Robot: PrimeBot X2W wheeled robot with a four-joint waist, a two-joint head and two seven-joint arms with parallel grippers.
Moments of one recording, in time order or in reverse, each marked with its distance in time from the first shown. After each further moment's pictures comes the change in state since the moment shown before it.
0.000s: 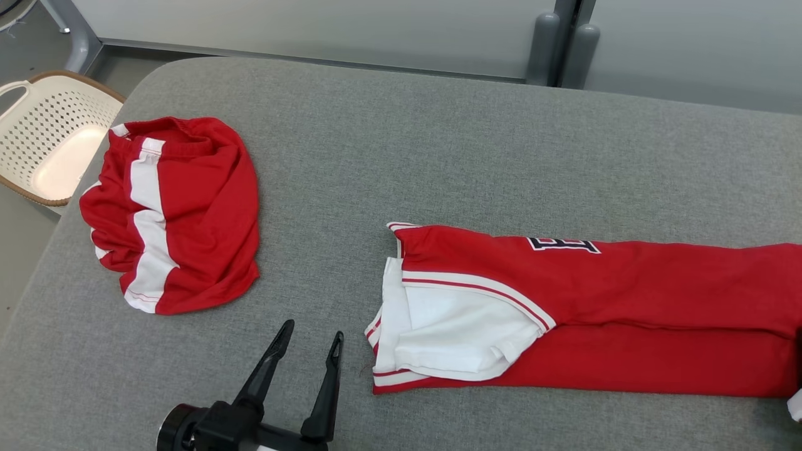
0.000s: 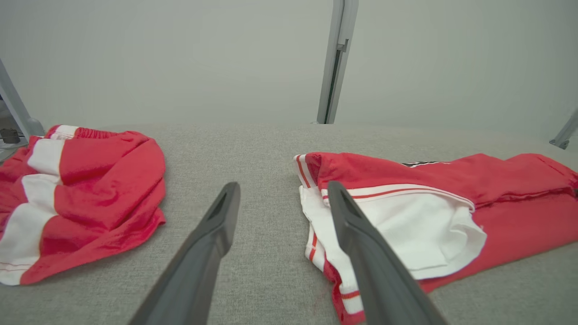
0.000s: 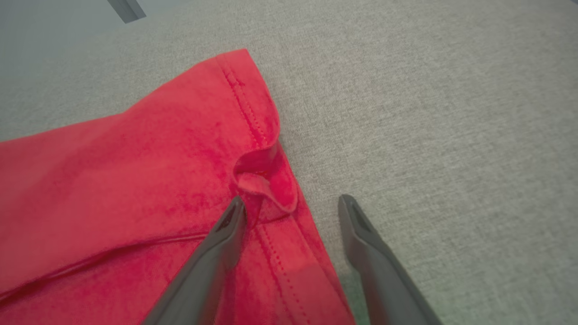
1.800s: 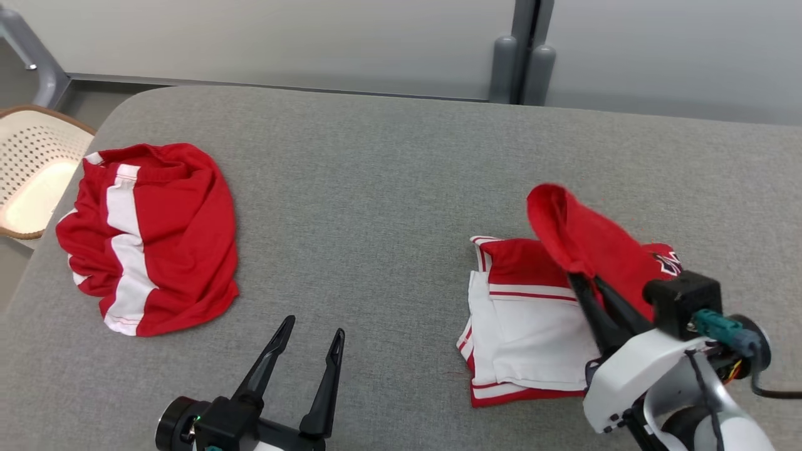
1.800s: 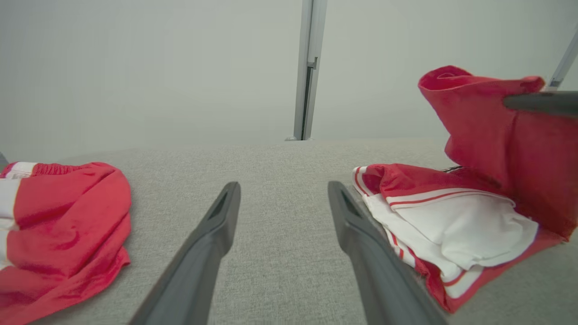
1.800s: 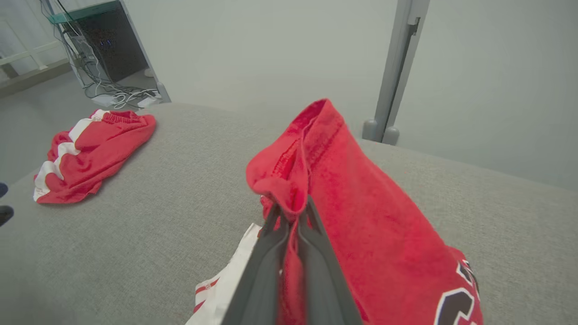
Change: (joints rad) left arm -0.001 -0.075 0.100 0.030 0.109 -0.116 0.000; right arm 0.121 0.131 0.598 -0.755 -0.131 0.000 0.189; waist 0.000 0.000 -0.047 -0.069
